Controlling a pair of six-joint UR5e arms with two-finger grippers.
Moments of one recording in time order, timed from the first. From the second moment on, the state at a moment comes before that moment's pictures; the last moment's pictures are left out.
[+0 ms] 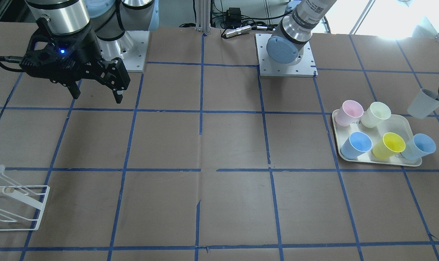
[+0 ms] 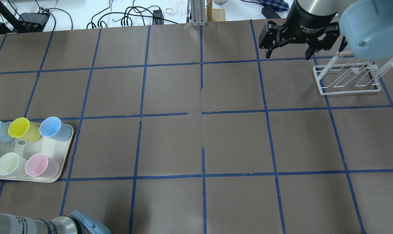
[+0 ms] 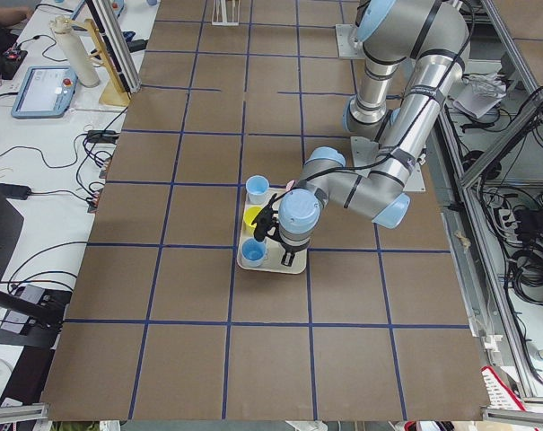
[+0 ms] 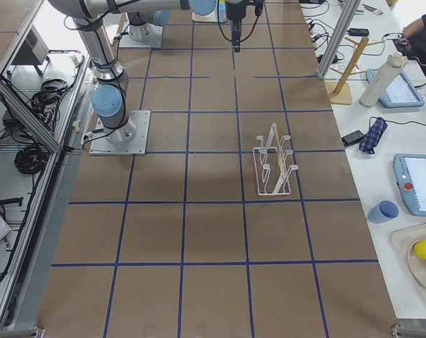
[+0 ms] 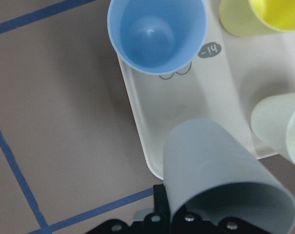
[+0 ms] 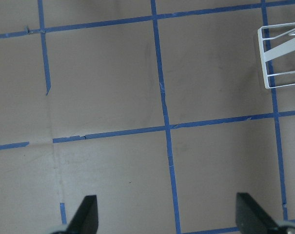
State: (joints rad) left arm -0.49 -1.85 -1.59 -1.46 1.52 1.41; right arm 1.63 -1.55 1.53 -1.69 -1.59 0.16
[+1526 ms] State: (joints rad) left arm -1.10 -1.89 -1.58 -2.61 0.61 1.14; right arm 1.46 -1.58 1.52 -1.55 -1.45 0.20
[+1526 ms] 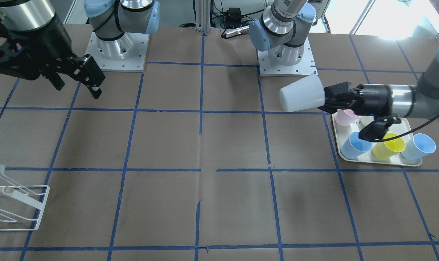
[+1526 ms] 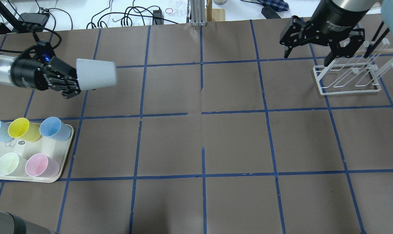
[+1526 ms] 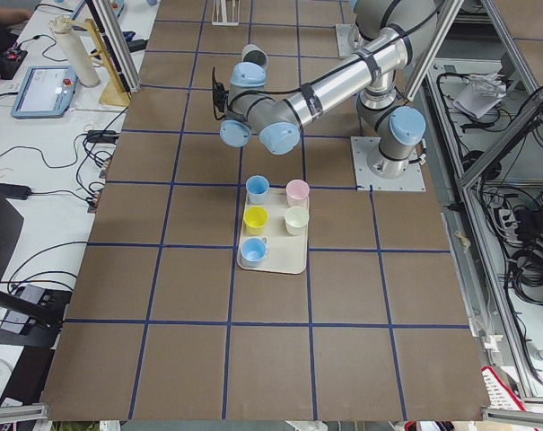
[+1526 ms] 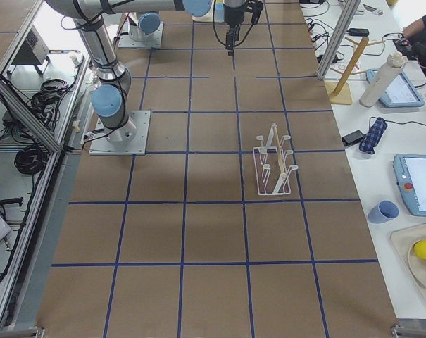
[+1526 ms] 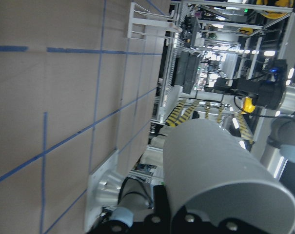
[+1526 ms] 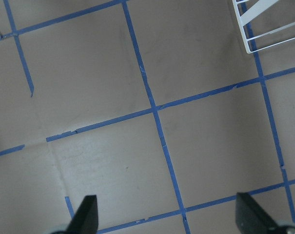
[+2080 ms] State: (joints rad) left arm -1.41 -1.91 -1.71 -2.63 0.28 1.17; right arm 1.28 -1.57 1.62 -1.30 -0.93 0.18
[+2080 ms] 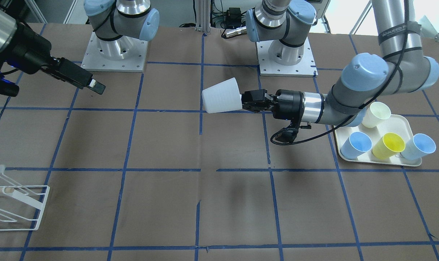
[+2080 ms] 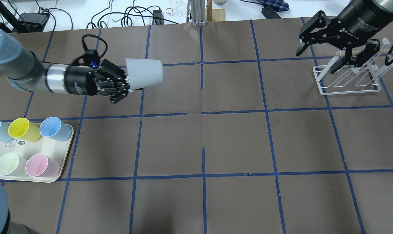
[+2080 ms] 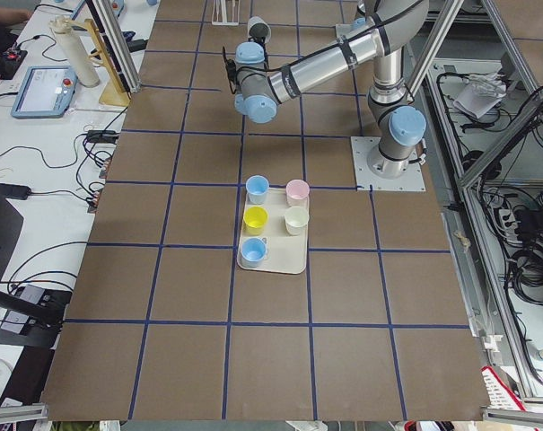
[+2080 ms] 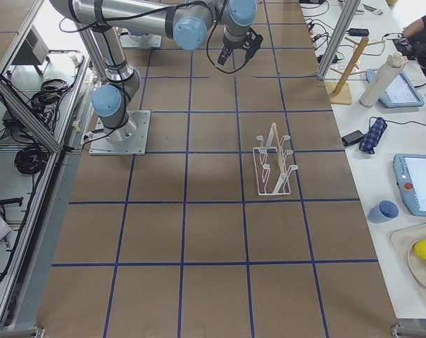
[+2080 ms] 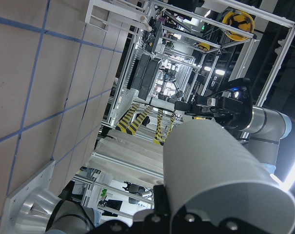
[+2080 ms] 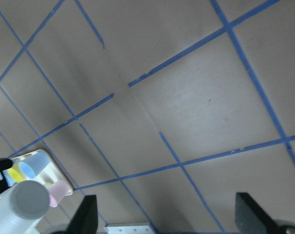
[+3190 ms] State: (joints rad) left arm -1.62 -1.85 -1.73 -2.64 -0.11 1.24; right arm 1.34 -1.45 1.72 -1.28 -0.57 0.59
